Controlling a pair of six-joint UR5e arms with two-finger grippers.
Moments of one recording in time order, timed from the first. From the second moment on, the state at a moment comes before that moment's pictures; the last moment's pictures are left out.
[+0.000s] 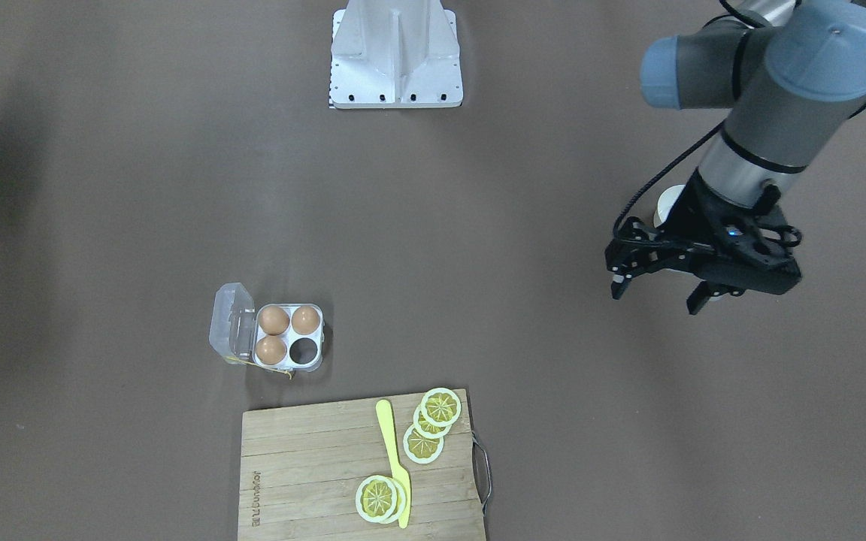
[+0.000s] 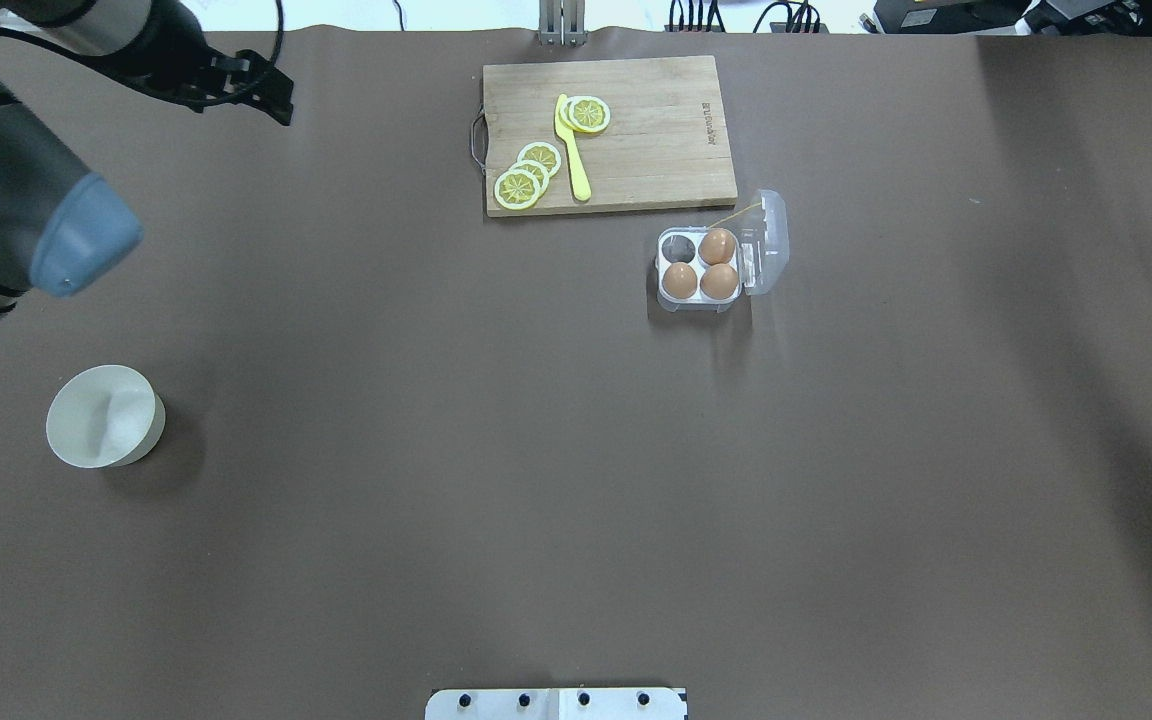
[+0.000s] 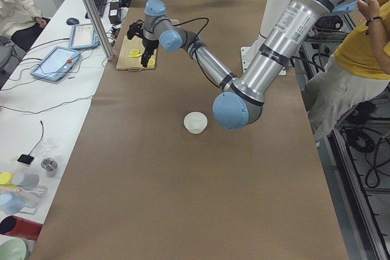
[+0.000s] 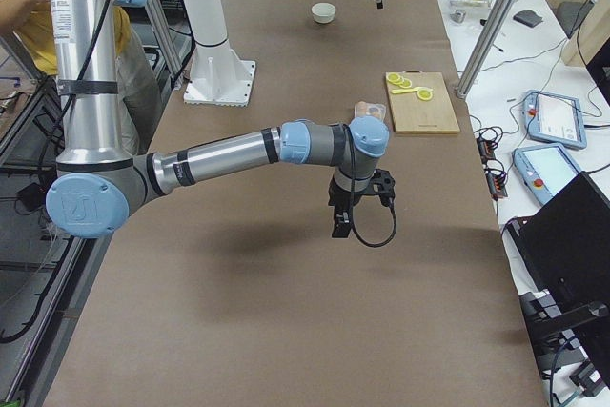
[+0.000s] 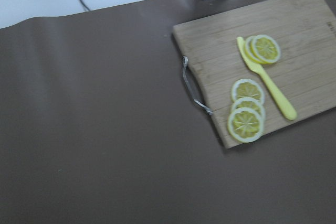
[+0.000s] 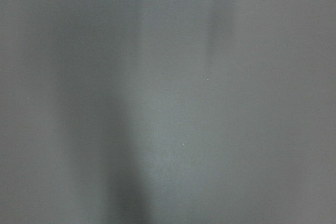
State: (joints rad) left arm -1.06 -2.08 -1.73 -1.71 -2.09 -0.71; right arm 1.42 -1.55 1.83 -1.90 2.28 -0.03
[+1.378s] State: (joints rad) left arm -1.41 -1.64 -1.76 -1.87 -2.28 -0.53; right arm 1.42 -1.55 1.85 -1.90 2.29 -0.03
